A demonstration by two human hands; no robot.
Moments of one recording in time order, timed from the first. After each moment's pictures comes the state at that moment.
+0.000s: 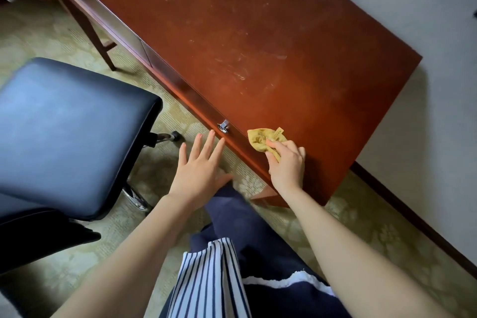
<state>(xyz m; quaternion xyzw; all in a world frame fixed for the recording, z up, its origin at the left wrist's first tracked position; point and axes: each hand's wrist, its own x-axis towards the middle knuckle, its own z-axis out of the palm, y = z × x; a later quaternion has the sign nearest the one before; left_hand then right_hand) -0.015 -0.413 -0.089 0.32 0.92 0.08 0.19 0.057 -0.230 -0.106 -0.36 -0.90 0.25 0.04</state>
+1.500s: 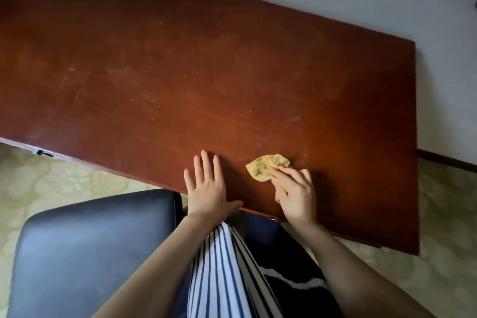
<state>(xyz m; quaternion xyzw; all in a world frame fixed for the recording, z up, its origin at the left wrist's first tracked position) -0.285 -0.370 -0.095 0.41 0.87 -0.04 0.25 -0.125 -0.256 -0.122 -0.39 -0.87 0.20 0.22</state>
